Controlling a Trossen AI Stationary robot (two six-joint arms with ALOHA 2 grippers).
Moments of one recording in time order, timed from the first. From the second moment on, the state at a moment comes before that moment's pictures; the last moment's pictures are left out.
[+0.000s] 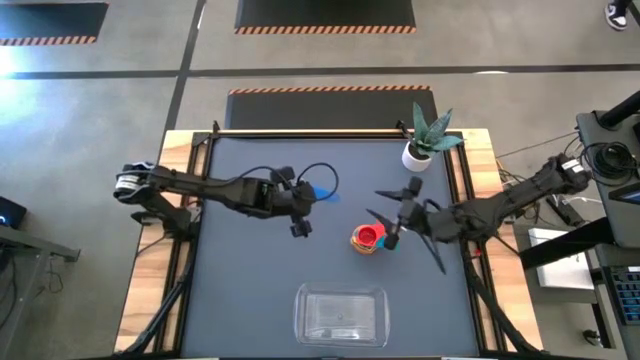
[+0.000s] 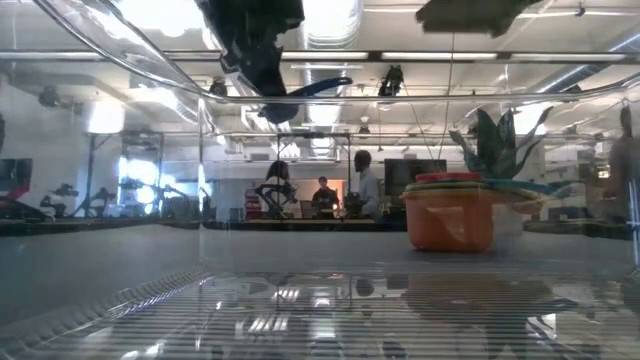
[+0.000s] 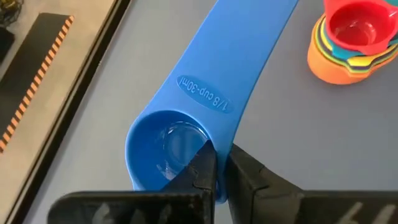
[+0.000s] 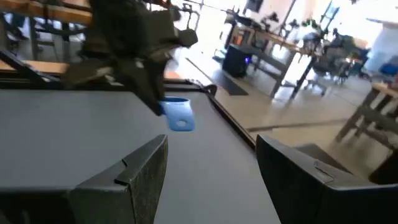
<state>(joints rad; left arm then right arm) -0.07 1.58 1.29 -0.68 -0.46 -0.20 0.36 1.07 0.68 0.17 0.81 -0.06</state>
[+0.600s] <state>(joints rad) -0.07 1.82 1.49 -0.73 -0.46 -0.22 0.08 1.36 0.74 0.27 0.29 0.01</state>
